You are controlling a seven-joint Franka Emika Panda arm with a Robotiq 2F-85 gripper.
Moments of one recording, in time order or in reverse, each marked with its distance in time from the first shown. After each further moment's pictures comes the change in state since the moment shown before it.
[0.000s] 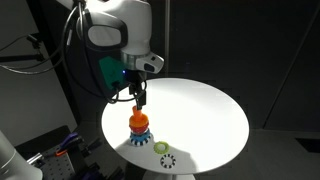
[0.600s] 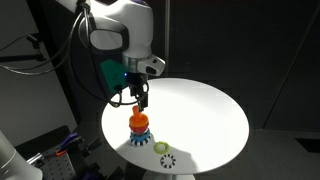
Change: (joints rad) arm -0.001 0.022 -0.005 0.000 0.013 0.026 -0.033
